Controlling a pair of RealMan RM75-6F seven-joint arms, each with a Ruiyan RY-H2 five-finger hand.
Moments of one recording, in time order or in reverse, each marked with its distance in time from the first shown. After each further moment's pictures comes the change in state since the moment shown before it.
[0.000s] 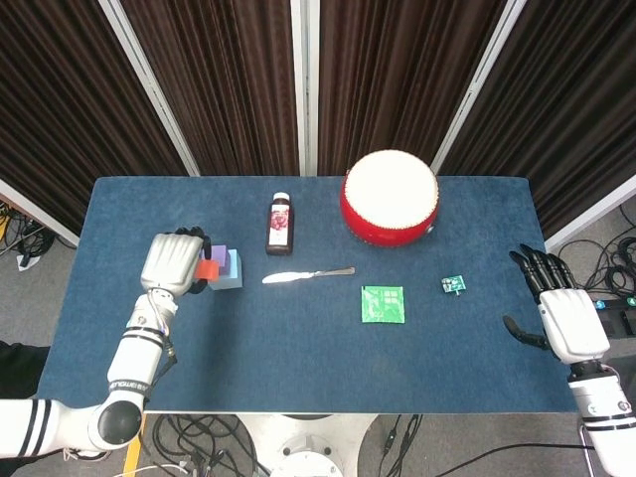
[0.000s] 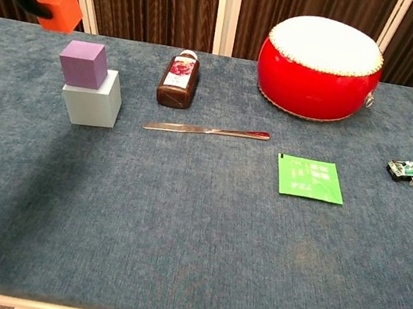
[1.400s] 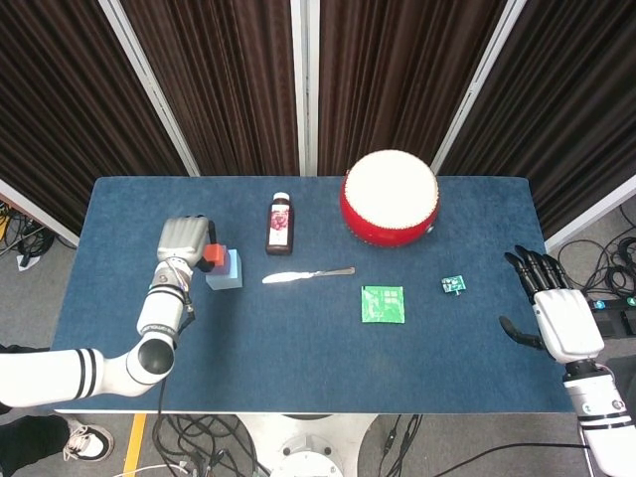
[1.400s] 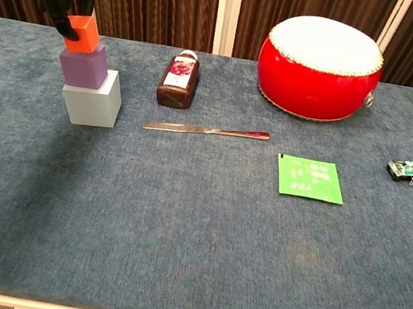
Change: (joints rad) left arm -0.197 -0.095 0.036 0.366 -0.303 -0.215 -0.093; right arm 0.007 -0.010 -0.003 -0.004 0.005 -0.007 -0.030
